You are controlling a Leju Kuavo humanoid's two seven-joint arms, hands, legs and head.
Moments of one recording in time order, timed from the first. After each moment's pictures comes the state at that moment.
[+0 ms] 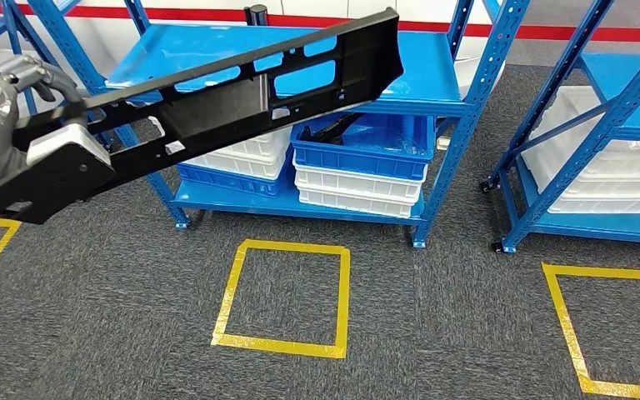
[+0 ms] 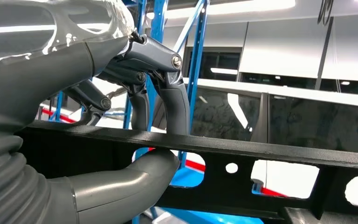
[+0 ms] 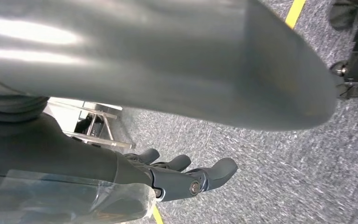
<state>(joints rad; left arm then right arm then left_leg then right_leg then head) -1.06 0.63 -0.86 -1.89 -0.35 0.08 0.59 -0.13 -0.15 0.92 -0.23 -0.96 -0.01 0.54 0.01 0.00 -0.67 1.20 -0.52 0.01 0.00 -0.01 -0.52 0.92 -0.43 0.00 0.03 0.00</state>
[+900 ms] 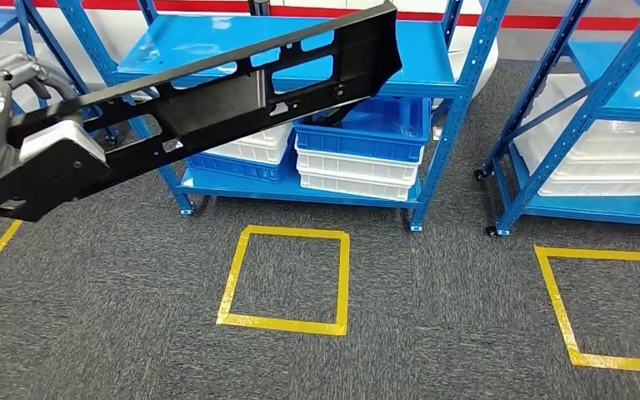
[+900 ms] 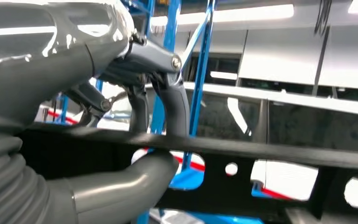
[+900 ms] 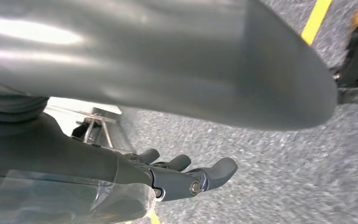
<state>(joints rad) -1.06 0.63 -0.85 -1.89 -0.34 0.08 0.59 -0.14 -0.15 0.92 -0.23 -0.96 -0.01 0.54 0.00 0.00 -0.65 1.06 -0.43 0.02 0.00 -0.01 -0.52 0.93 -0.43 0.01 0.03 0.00</state>
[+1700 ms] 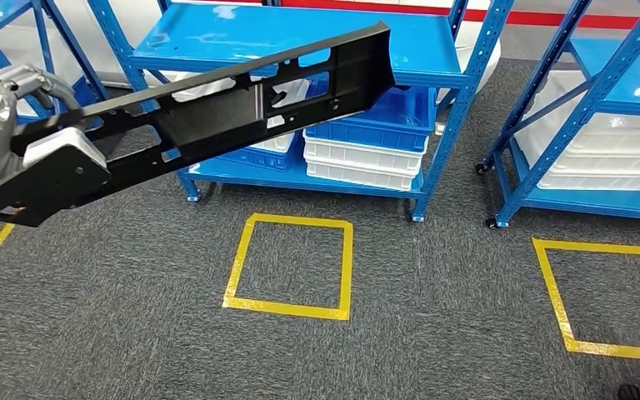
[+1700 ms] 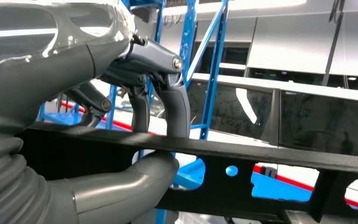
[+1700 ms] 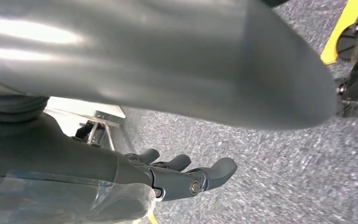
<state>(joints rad) -1.04 0.65 -0.85 -1.90 -0.32 0.06 0.59 -0.13 -0.15 0.92 -0.23 -0.96 -0.01 0.54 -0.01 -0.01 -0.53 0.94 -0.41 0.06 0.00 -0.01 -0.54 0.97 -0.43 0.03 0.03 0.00</state>
